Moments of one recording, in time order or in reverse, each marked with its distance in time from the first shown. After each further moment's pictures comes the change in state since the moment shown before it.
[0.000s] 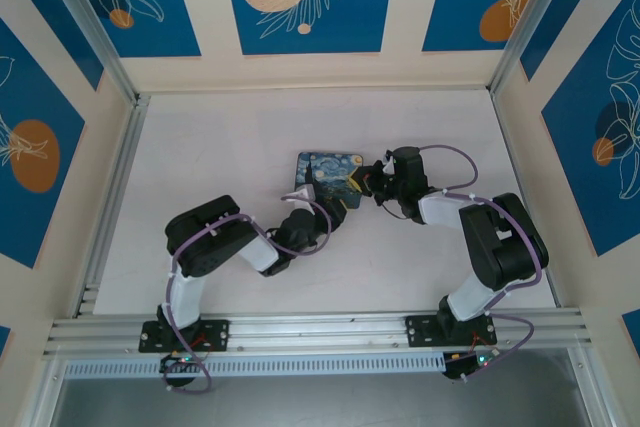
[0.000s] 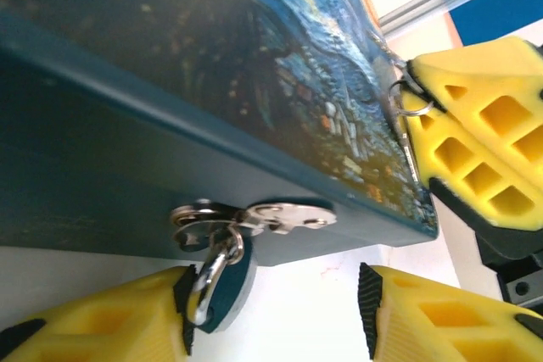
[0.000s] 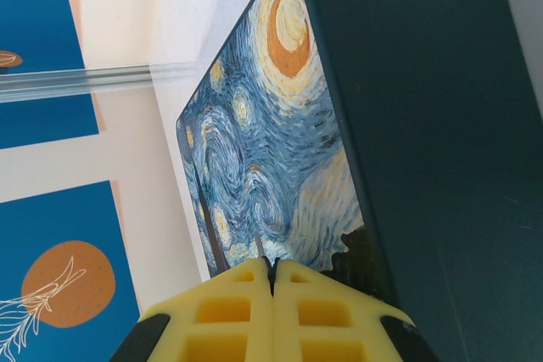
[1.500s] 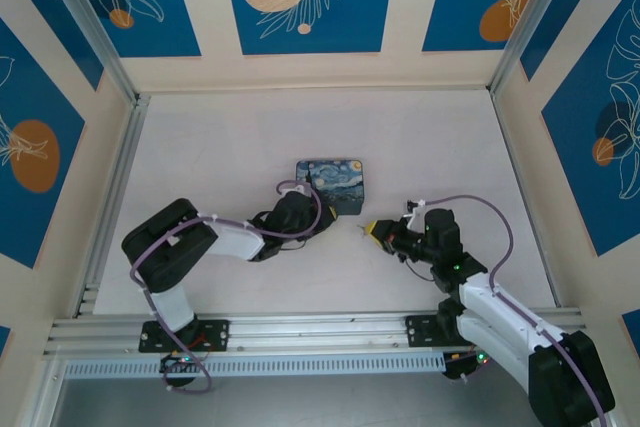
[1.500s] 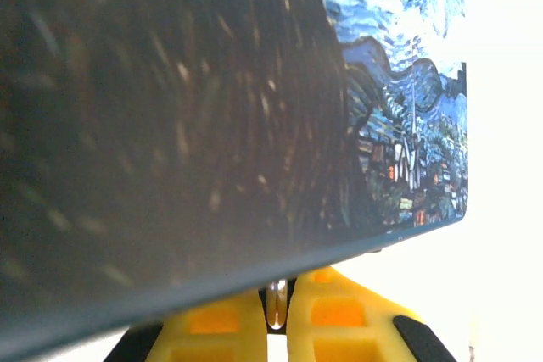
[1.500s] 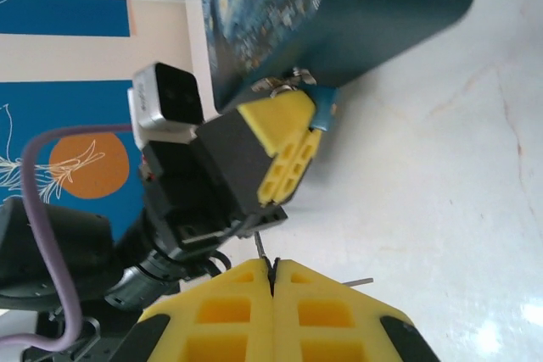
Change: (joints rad) left arm 0.089 -0.250 0.030 -0.520 0.298 -0.090; right arm 0.061 -0.851 -0.530 -0.209 -0.043 -0.002
